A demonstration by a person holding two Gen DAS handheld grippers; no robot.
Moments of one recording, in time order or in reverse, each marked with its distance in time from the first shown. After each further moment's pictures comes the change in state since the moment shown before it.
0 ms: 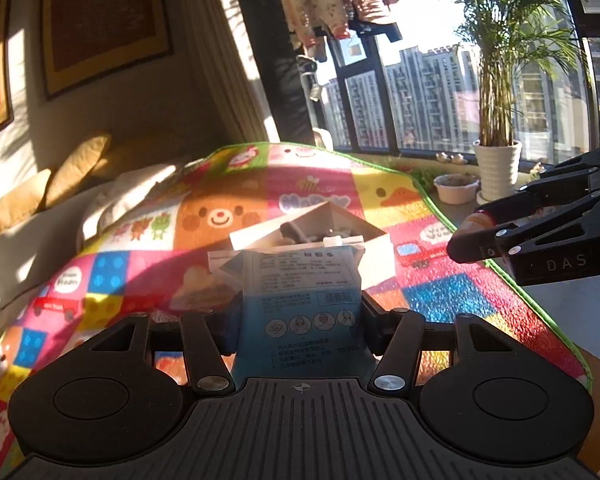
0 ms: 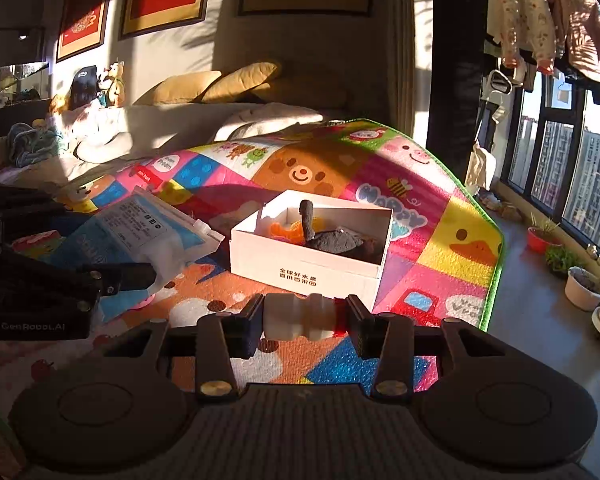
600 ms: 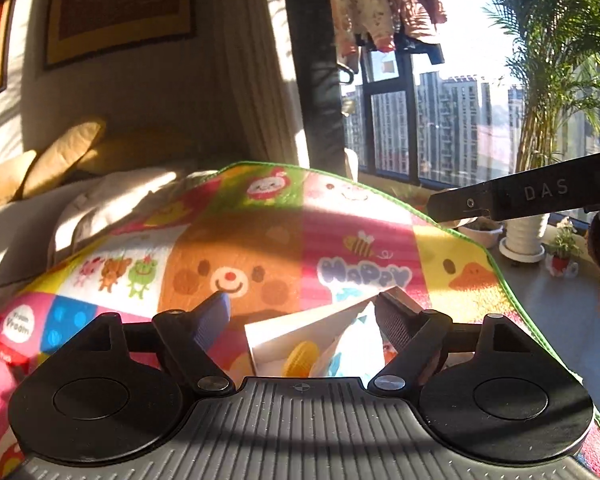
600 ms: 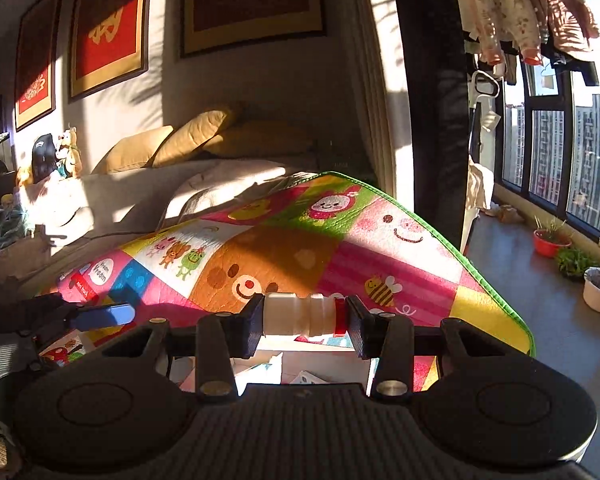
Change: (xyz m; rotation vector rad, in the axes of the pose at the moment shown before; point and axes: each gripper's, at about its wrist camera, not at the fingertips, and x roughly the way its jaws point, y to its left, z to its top) left arm 0.191 0.084 0.073 -0.172 0.000 -0.009; right arm 0.187 -0.095 0.145 0.182 -0.041 -0.005
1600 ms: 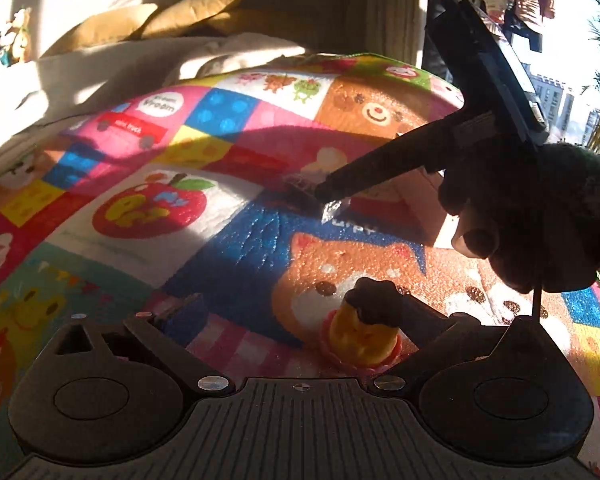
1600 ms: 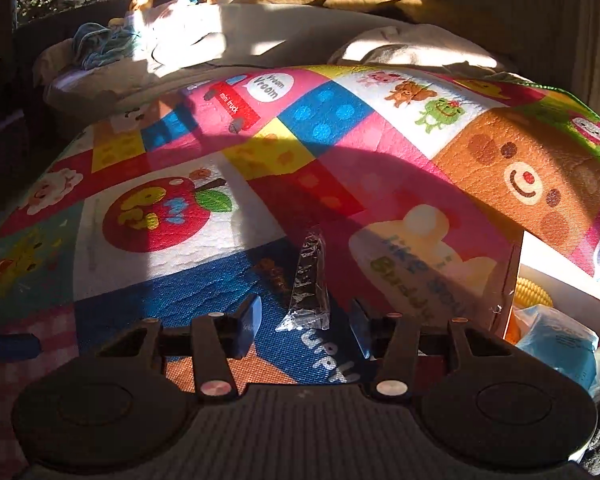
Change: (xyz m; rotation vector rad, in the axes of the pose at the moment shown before) left arm -0.144 0.117 -0.169 -0.293 0.229 0.111; right arm 0.116 0.251 -0.108 -0.385 0.370 0.252
